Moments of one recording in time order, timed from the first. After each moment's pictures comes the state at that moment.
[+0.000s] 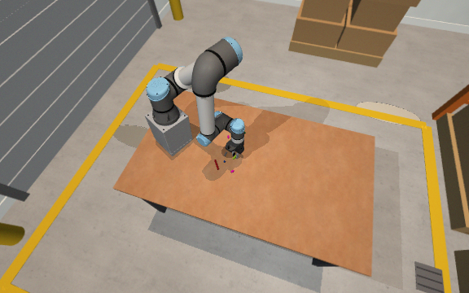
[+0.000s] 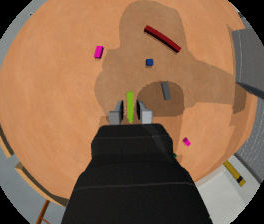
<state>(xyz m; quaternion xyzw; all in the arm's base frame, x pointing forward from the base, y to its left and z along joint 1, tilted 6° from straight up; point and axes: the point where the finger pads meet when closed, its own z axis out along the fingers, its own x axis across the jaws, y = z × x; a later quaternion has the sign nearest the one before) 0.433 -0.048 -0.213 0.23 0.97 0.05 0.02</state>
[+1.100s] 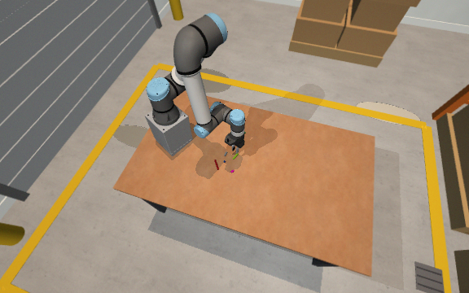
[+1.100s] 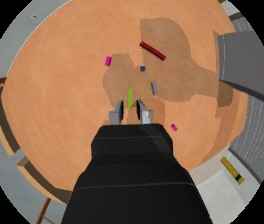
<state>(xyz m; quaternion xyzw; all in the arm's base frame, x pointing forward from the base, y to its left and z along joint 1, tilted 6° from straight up) 0.429 -0.055 -0.138 0.23 0.97 0.05 0.02</state>
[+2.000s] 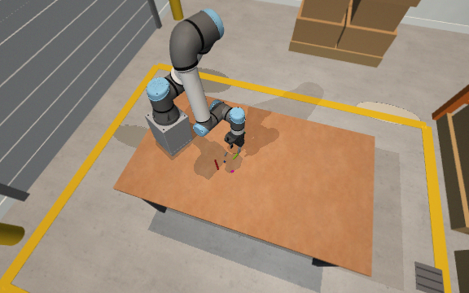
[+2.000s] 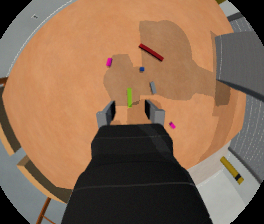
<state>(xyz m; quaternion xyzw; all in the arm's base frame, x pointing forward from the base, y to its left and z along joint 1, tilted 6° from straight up) 0.428 -0.056 -0.124 0.23 0.97 0.05 0.02</state>
